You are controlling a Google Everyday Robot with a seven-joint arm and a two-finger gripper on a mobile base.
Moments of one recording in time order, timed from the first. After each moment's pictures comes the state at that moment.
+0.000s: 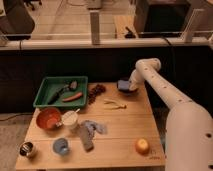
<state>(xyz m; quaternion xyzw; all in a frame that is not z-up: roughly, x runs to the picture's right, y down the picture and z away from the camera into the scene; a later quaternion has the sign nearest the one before) 0.190 -0.037 0.967 -0.16 -0.08 0.04 0.98</state>
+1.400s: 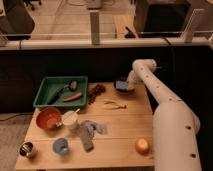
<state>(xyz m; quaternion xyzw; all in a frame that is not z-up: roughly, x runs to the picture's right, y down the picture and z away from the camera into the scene) 0.174 -0.031 0.998 -0.18 -0.09 0.04 0.98</state>
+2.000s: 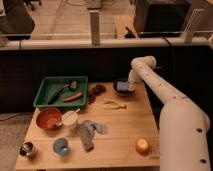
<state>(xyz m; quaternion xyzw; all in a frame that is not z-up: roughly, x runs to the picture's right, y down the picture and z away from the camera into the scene) 0.186 -0.034 0.965 -0.19 -0.05 0.02 0.98</state>
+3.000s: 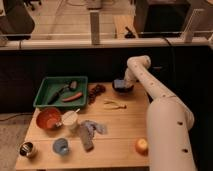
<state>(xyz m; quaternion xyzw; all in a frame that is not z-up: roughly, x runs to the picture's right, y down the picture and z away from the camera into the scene) 0.153 -0.045 1.009 -0.18 -0.08 -0.01 0.98</state>
